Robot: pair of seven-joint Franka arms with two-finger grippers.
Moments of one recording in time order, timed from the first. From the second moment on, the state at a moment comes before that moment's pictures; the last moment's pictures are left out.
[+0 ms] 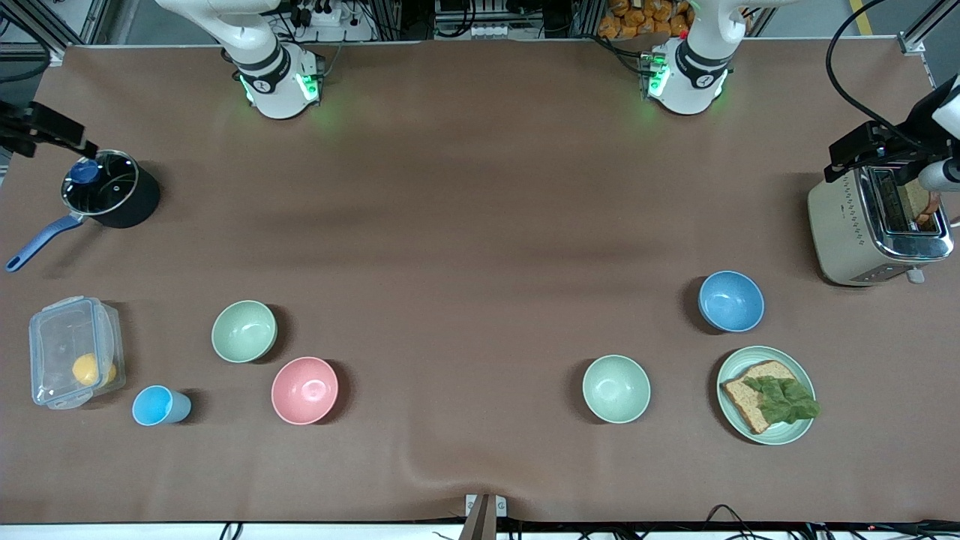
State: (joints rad) left arm -0.04 -0.03 0.01 -1.56 -0.03 1.50 0.01; right arm -0.03 -0.10 -0.12 -1.61 0.06 1.40 -0.02
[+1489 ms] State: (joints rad) left arm 0.08 0.31 0.02 -2.00 -0.01 2.17 0.02; right arm 0.06 0.33 -0.09 -1.62 0.06 1.81 -0.18
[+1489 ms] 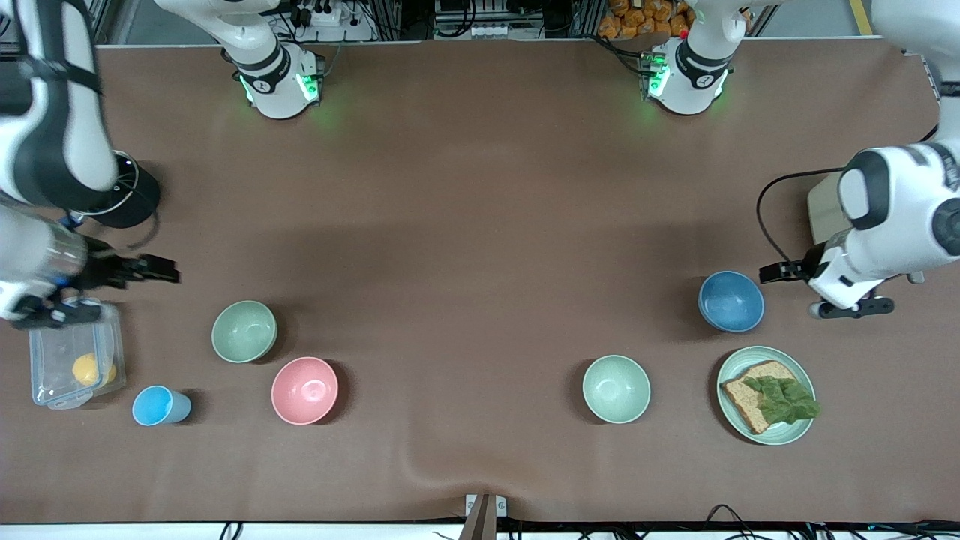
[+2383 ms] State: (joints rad) left arm 0.08 0.46 0.02 -1.99 -0.01 2.29 0.02; right arm 0.17 0.56 -0.11 -1.61 0.05 2.00 -0.42
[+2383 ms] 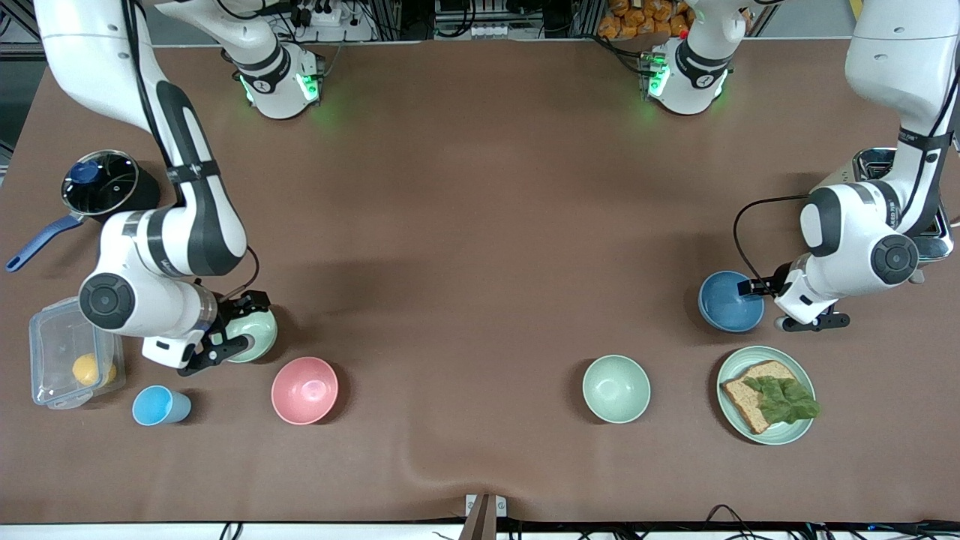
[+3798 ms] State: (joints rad) left arm 0.07 0.44 -0.07 -1.79 -0.01 2.19 0.02; right arm 0.16 0.70 -0.10 -1.61 0.14 2.12 -0.45
